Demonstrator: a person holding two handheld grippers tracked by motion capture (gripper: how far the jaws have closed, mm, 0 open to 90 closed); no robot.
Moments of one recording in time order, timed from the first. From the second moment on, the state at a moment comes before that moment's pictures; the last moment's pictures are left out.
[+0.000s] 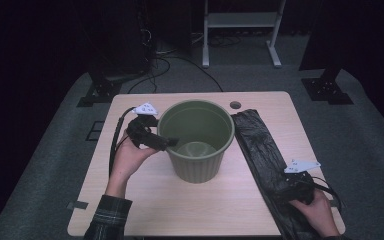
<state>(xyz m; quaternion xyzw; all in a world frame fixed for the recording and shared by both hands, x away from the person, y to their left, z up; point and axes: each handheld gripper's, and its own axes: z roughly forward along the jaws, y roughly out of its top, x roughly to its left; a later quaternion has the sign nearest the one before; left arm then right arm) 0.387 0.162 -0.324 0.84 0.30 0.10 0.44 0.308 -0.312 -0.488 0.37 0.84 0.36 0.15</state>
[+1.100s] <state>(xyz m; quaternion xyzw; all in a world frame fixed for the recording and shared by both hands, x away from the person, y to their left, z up) 0.351 0.147 -0.300 0.83 0.26 0.11 0.48 0.308 -0.312 -0.488 0.37 0.84 0.36 0.15</state>
